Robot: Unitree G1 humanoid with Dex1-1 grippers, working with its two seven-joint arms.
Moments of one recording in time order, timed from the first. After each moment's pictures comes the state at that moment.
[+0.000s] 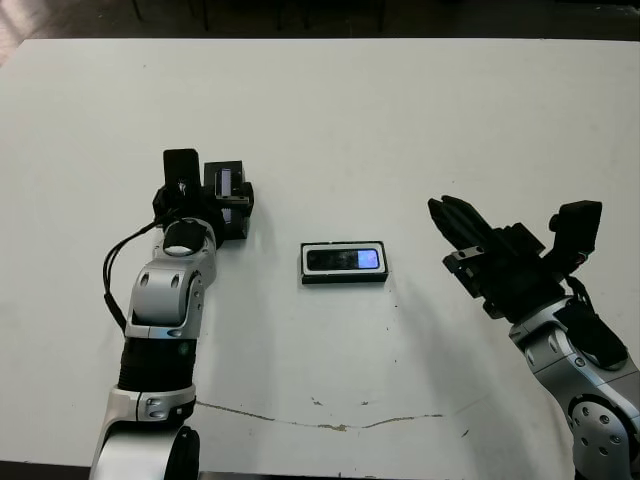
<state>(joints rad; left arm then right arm) -0.44 0.07 0.11 -0.01 -0.07 0.76 0.07 -0.01 -0.32 -0.09 -0.68 0.59 0.68 0.11</state>
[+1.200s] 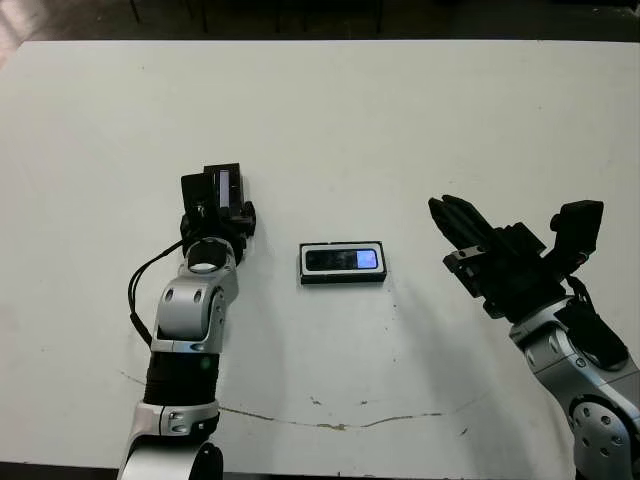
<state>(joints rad) -0.40 -0.04 0.11 0.02 -0.02 0.74 0.21 -0.01 -0.32 -0.09 -0.69 0.61 0.68 0.10</state>
